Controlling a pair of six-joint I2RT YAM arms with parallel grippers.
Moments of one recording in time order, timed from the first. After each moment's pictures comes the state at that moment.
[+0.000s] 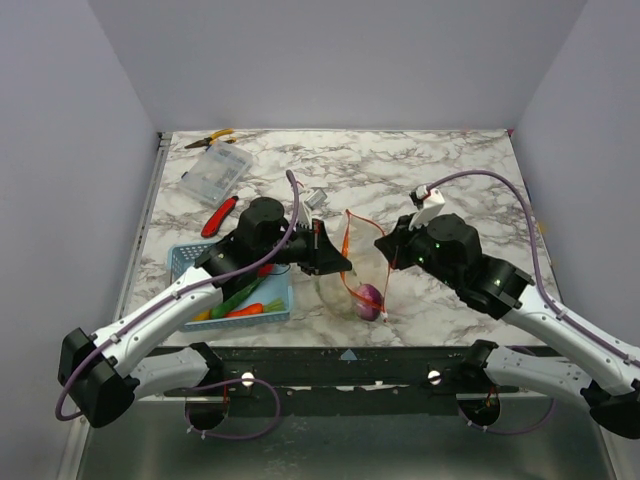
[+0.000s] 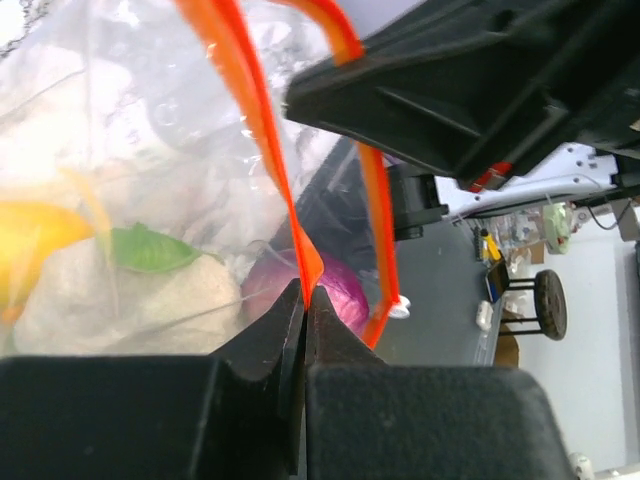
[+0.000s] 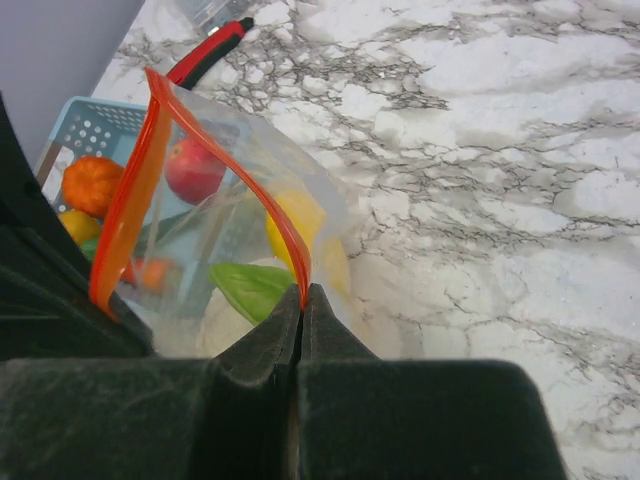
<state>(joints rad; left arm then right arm) -0.75 1.08 0.91 -0.14 0.57 -0.69 0.86 0.92 0.93 -0.38 0.21 0.44</state>
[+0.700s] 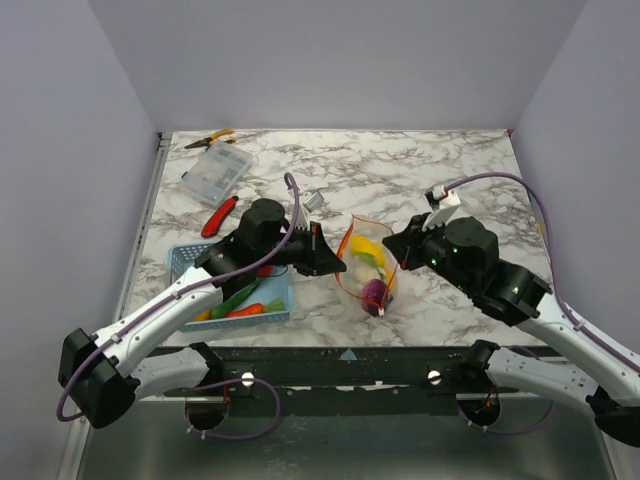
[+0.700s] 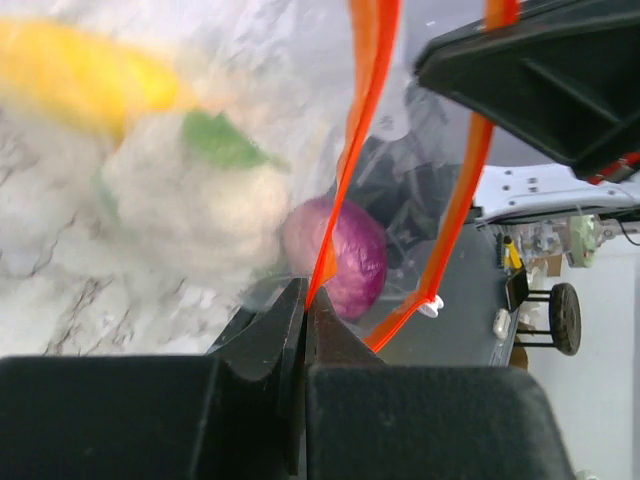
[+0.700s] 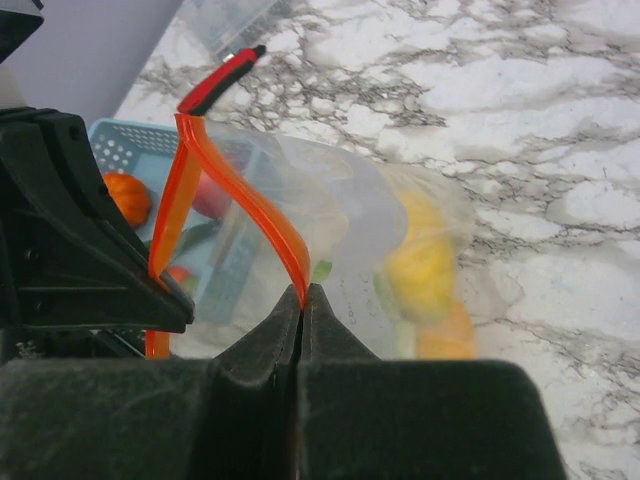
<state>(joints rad) -0.74 1.08 0.92 -0.21 0.53 -0.67 0.86 0.84 0.97 -0.43 0.22 0.44</state>
